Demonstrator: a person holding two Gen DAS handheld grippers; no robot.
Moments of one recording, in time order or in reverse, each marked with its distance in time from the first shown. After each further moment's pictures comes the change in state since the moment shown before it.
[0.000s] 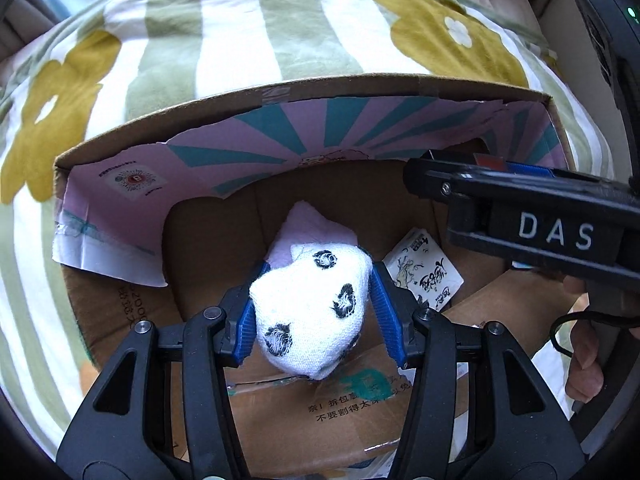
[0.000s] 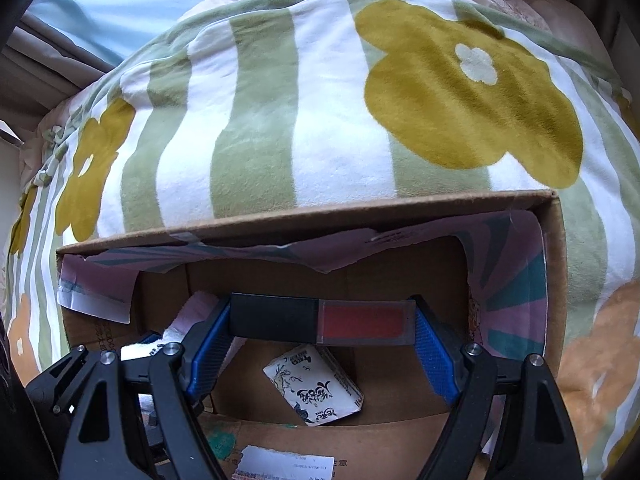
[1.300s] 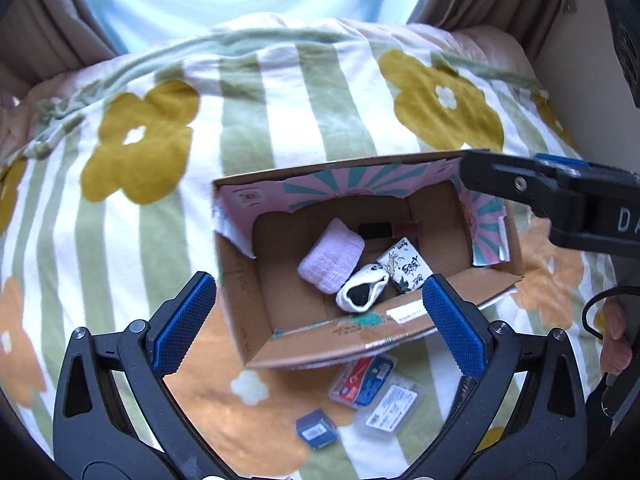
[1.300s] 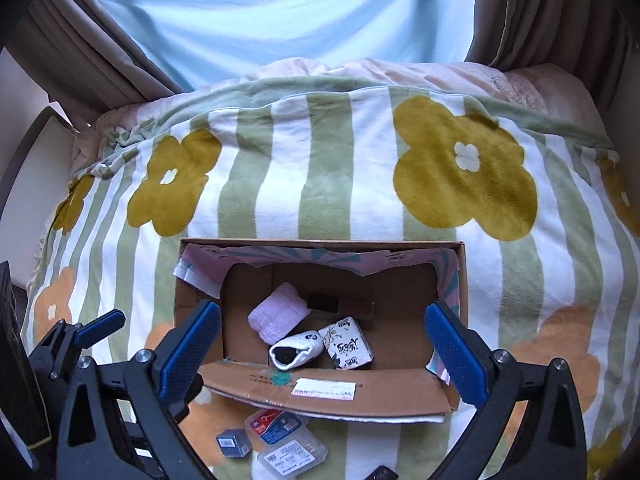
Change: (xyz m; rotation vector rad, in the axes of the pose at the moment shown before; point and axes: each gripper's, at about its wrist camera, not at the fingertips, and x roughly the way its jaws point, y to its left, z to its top) left arm -0.152 0.006 -0.035 -0.060 -0.157 0.084; right arm -0.154 0.039 -0.028 -0.134 -0.154 0.045
